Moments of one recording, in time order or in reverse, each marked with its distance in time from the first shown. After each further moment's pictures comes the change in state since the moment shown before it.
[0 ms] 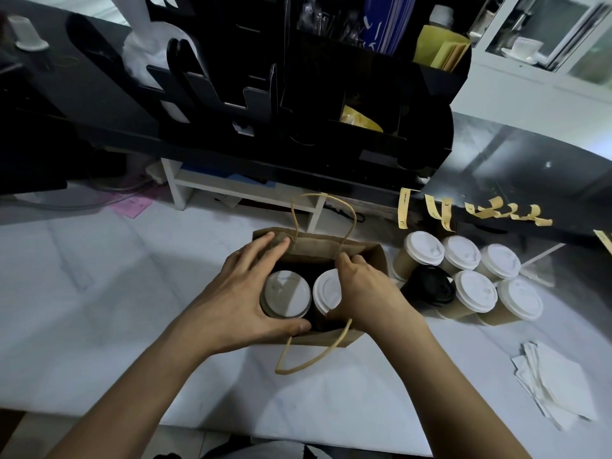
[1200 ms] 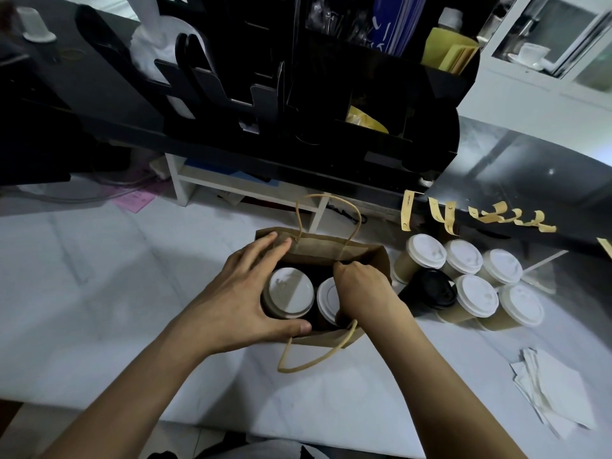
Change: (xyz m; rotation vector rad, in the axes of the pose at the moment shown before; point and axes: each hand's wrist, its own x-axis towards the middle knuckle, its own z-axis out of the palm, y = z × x) left_hand -0.001 -0.001 0.003 -0.004 0.025 0.011; right_hand 0.025 0.001 0.011 -0.266 -0.066 -0.044
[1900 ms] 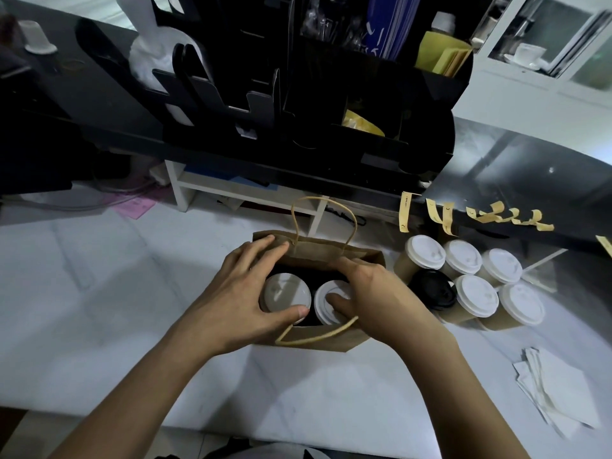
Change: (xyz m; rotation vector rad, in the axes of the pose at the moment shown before) left_hand 0.002 0.002 0.000 0.005 0.057 -0.008; right_hand -0.042 0.014 -0.013 0.338 0.225 -0.132
